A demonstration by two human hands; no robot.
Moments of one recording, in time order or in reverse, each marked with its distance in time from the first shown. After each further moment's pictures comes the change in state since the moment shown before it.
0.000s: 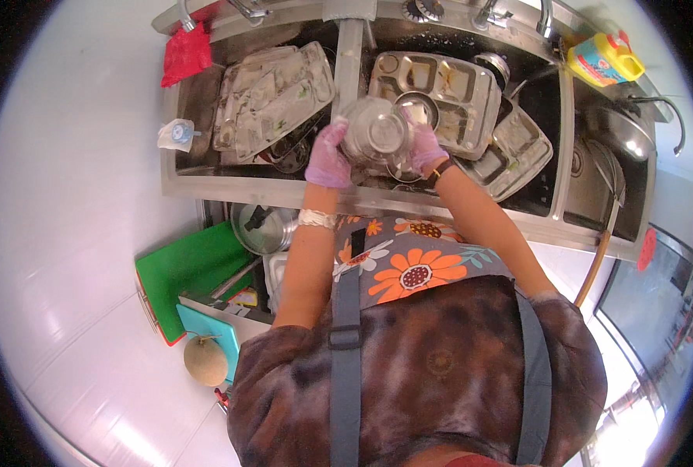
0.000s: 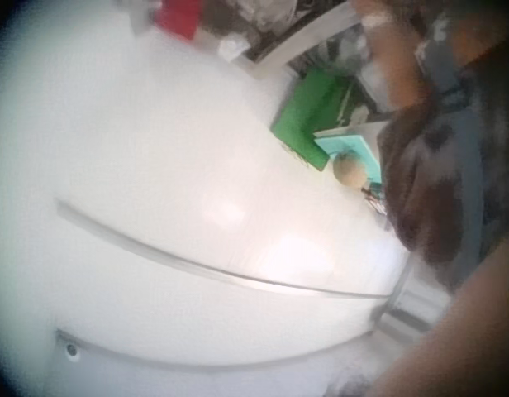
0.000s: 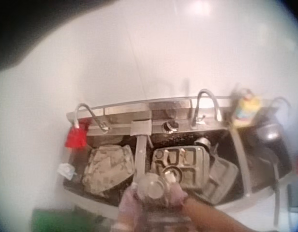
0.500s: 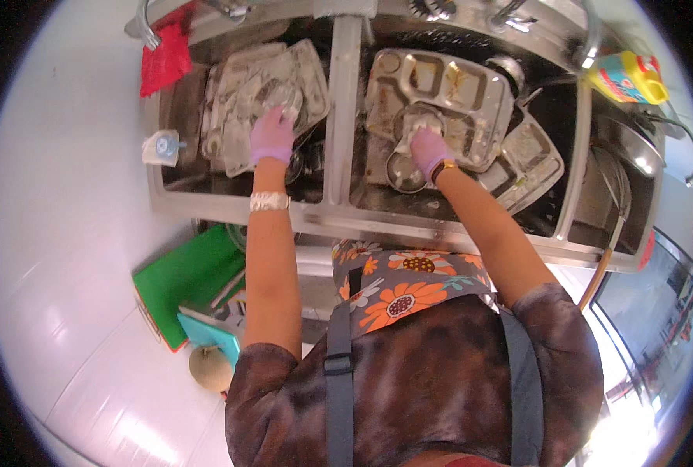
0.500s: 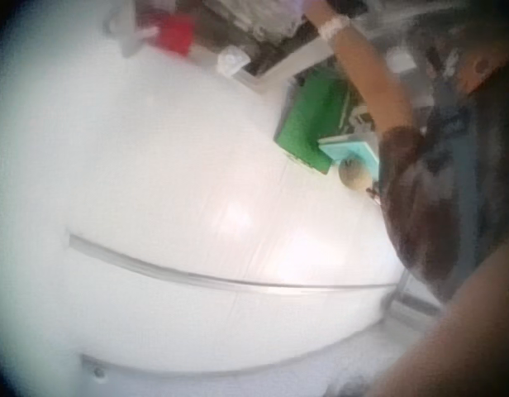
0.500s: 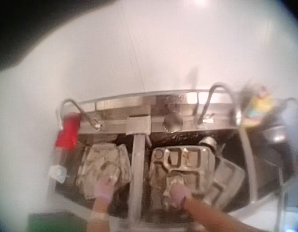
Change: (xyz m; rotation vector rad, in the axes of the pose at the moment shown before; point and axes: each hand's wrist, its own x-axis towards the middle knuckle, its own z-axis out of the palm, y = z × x) left_hand 0.091 0.070 -0.083 1.867 0.366 0.333; right_hand 0.069 0.018 -0.067 -2.280 -0.093 -0.485
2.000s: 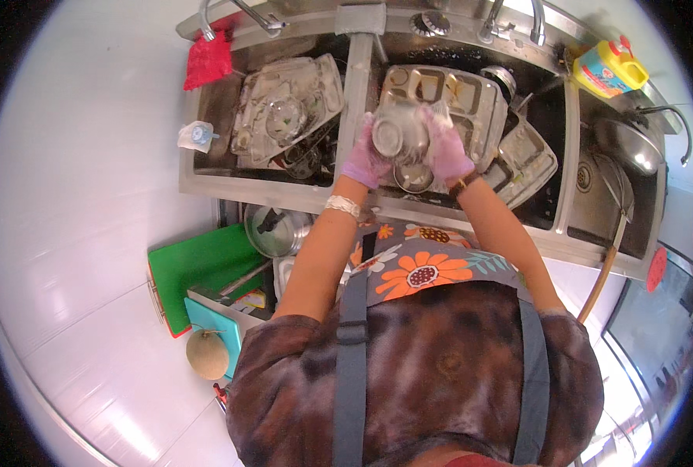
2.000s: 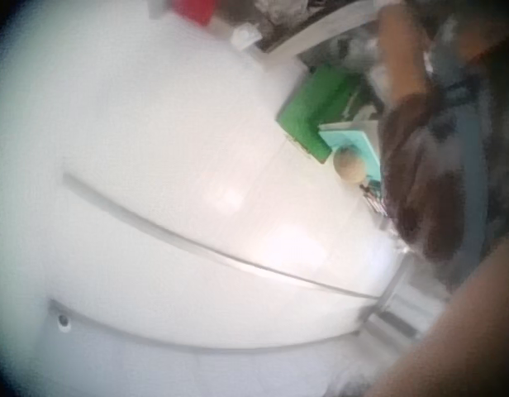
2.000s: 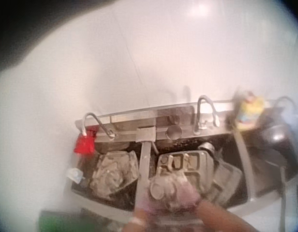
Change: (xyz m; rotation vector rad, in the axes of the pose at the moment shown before) left_hand -0.104 0.141 0.017 -2.103 -0.604 -0.546; right_hand -0.074 -0.014 -0.109 0.590 0.725 -0.144
